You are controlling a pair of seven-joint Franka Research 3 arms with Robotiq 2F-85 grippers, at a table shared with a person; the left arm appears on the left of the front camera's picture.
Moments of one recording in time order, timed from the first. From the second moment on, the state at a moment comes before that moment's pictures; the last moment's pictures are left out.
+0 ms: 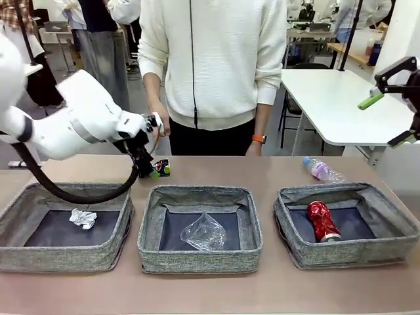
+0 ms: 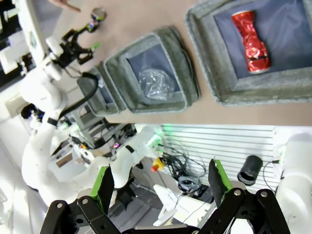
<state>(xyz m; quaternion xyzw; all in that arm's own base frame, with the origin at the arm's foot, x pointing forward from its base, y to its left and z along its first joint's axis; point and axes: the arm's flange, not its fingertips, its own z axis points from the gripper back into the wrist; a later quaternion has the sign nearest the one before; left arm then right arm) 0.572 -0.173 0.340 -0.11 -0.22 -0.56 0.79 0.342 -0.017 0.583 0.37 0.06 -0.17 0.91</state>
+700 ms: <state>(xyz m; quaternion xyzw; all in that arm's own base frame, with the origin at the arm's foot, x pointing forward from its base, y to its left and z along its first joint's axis) 0.606 -0.166 0.328 -0.08 -0.23 -0.53 0.81 0.342 -0.017 0.583 0.37 0.06 -0.17 0.91</state>
